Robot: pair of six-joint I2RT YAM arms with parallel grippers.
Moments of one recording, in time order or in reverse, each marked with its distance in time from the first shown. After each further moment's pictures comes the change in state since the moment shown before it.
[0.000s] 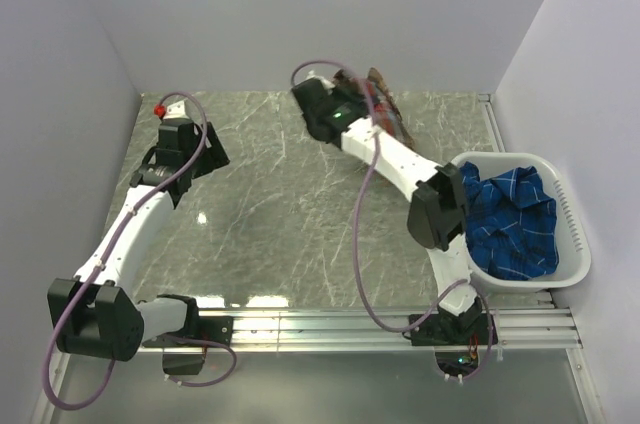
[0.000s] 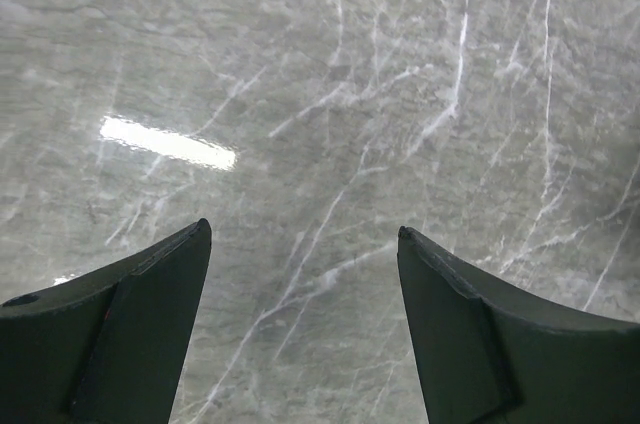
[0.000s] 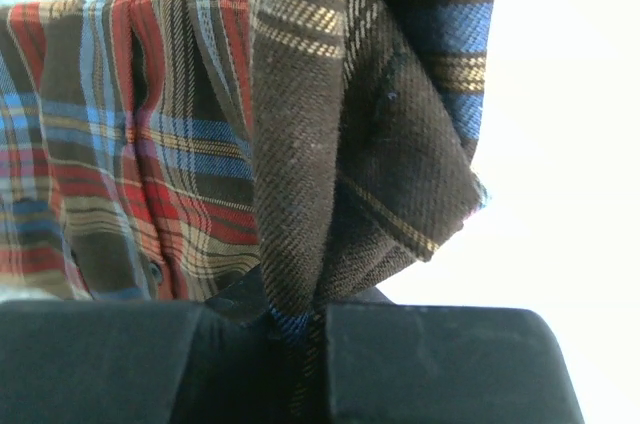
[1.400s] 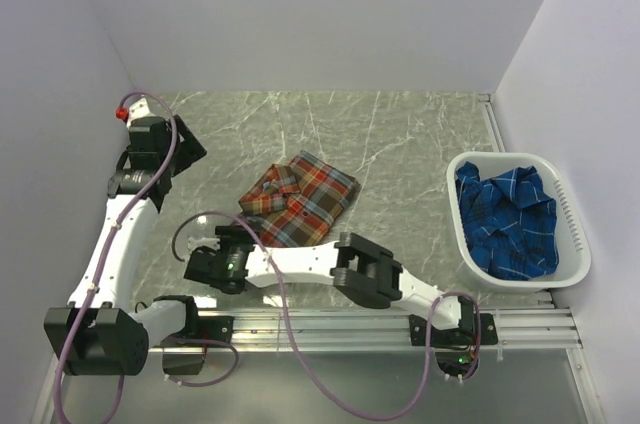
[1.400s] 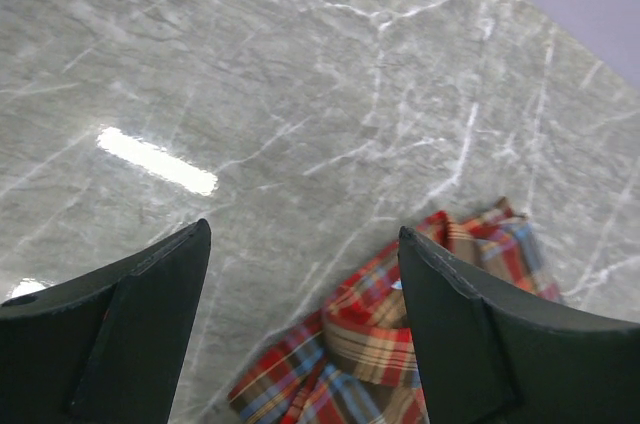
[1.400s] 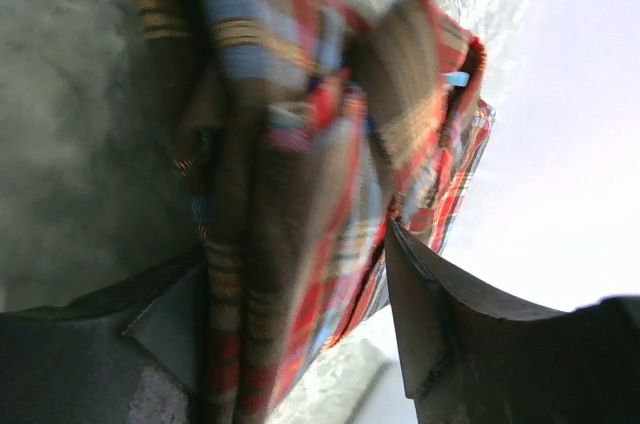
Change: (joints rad) left arm 0.134 -0.090 0.023 -0.041 -0.024 -0.079; right arm 0.724 0.319 -0.034 -0.077 -0.224 0.376
